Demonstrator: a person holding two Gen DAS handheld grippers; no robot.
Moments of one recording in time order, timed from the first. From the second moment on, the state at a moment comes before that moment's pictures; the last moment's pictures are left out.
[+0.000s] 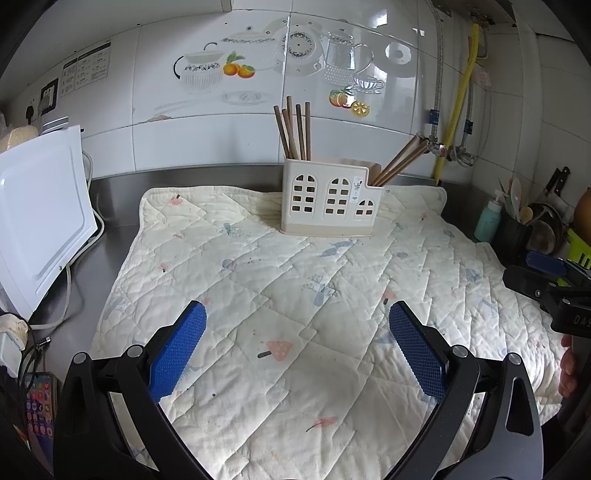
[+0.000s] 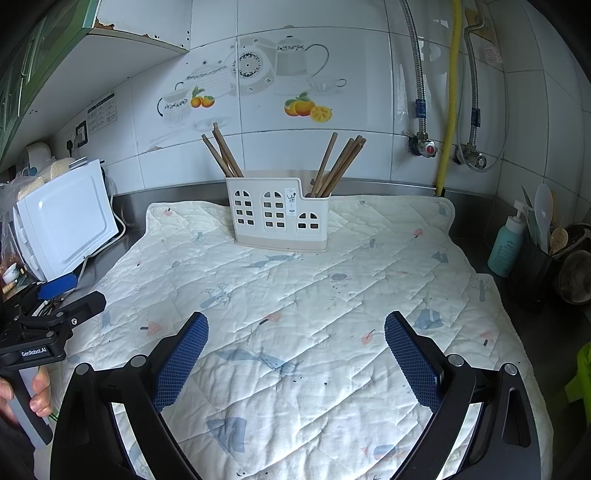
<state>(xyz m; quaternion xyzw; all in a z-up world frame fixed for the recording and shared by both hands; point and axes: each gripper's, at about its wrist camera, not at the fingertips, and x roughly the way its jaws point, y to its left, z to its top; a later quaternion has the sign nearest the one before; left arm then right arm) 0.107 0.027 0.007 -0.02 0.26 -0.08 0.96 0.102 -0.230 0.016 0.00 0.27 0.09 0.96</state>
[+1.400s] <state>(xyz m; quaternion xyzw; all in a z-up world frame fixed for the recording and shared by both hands) 0.105 0.026 0.002 -0.03 0.26 -0.08 0.96 0.101 -0.228 0.014 0.00 0.27 0.10 0.96</state>
